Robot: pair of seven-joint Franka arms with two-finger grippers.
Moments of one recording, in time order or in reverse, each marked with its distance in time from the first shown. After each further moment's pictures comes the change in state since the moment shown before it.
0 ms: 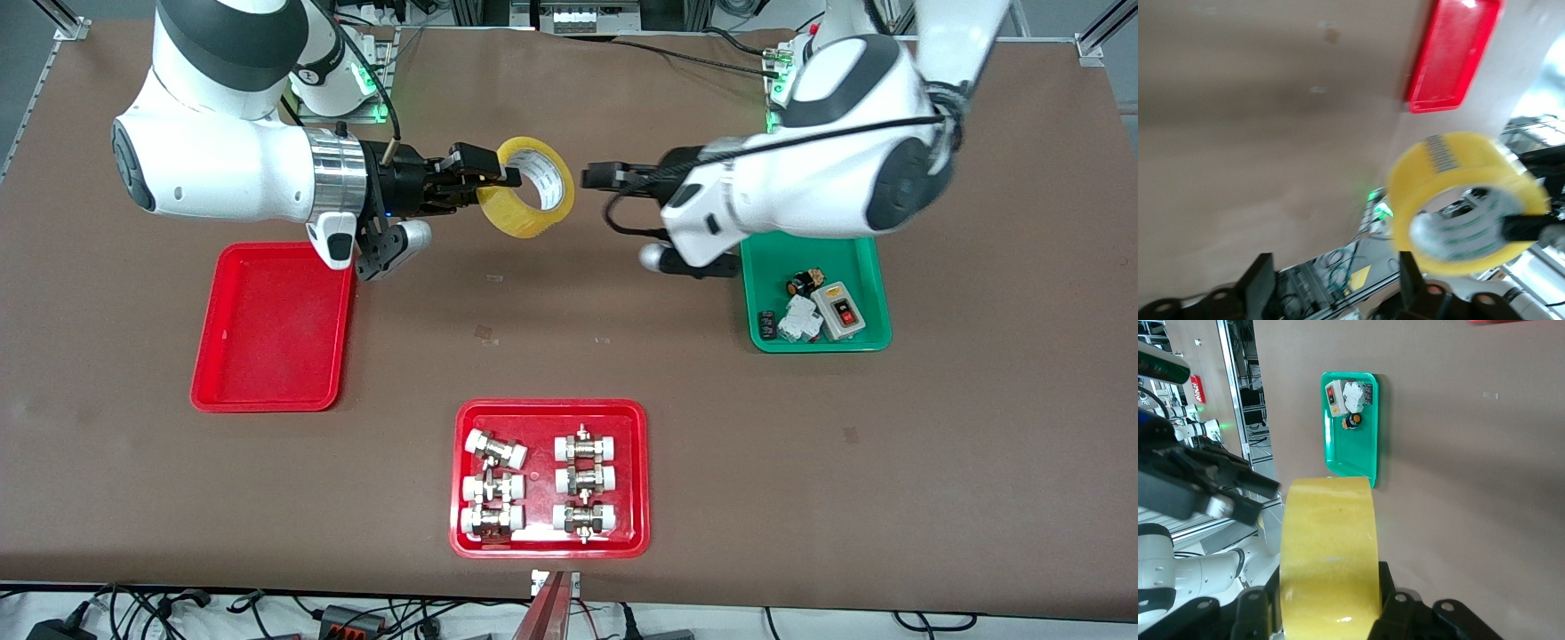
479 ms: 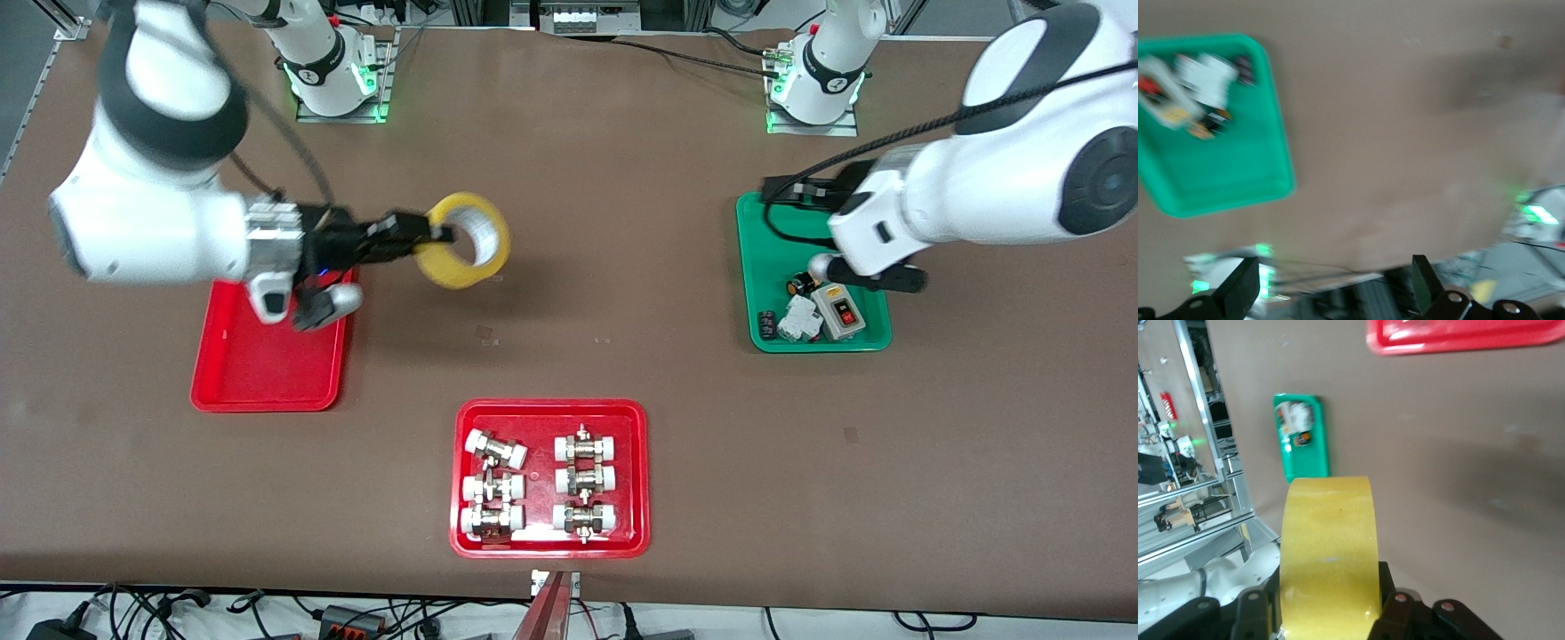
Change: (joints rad) left arm 0.218 -0.084 0.001 0.010 0.423 -0.293 0.338; right arm -0.211 0.100 -0.013 -0.014 -0.081 -0.086 -0.137
